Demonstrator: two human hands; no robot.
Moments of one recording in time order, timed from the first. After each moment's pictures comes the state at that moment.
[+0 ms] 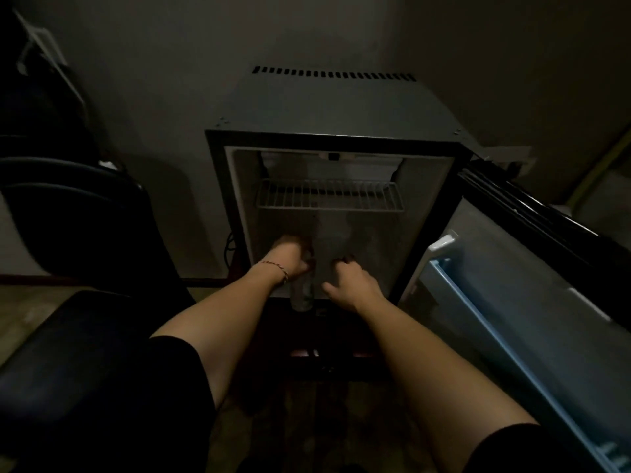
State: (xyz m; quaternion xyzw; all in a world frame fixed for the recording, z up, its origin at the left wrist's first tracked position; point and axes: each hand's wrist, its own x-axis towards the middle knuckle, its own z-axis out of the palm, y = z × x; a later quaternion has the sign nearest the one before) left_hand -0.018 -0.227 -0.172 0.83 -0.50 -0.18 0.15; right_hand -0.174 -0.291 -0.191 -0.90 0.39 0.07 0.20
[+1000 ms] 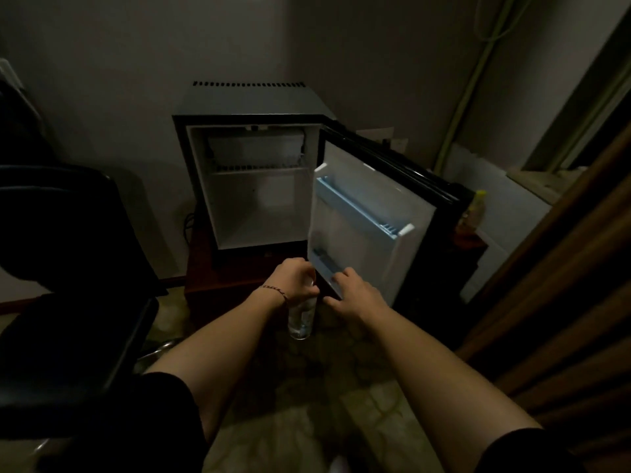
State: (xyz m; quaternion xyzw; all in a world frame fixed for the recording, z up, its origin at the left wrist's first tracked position) left_hand -0.284 -0.004 -0.136 0.71 -0.66 -0.18 0.19; right_hand -0.455 -0.051 -0.142 -0.86 0.47 0.02 0.18
